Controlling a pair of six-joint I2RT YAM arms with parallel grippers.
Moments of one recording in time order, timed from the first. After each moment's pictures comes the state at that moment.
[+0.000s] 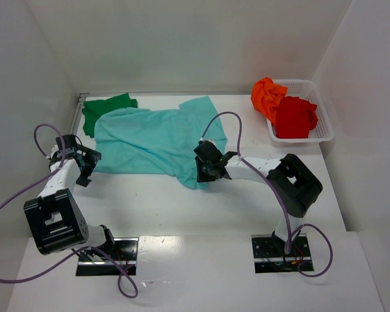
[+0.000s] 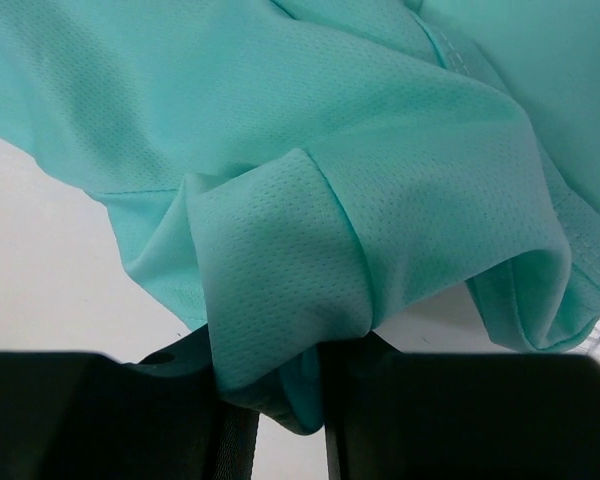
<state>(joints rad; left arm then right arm) 0.41 1.35 0.81 -0.46 -0.06 -0.85 0.76 1.75 1.00 -0.26 0.08 0.62</state>
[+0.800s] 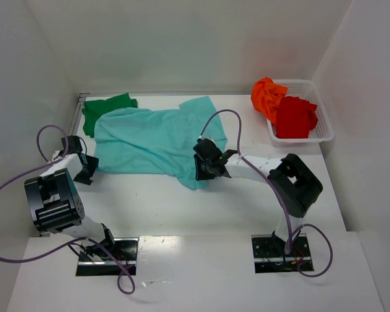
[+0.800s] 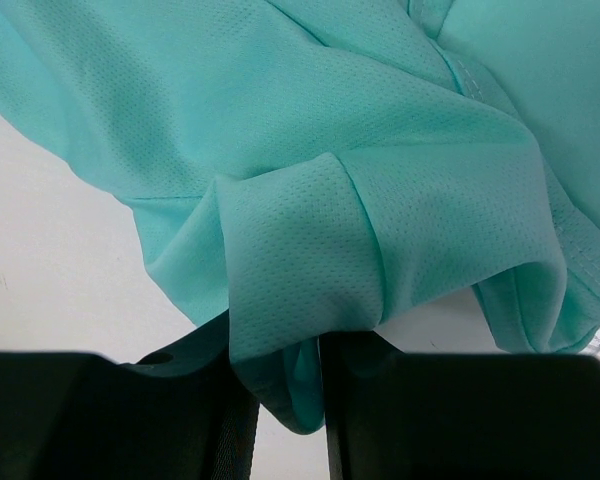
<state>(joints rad) 0.41 1.53 0.82 -0.39 -0.17 -0.98 0.76 1.74 1.03 -0.27 0.06 0.60</state>
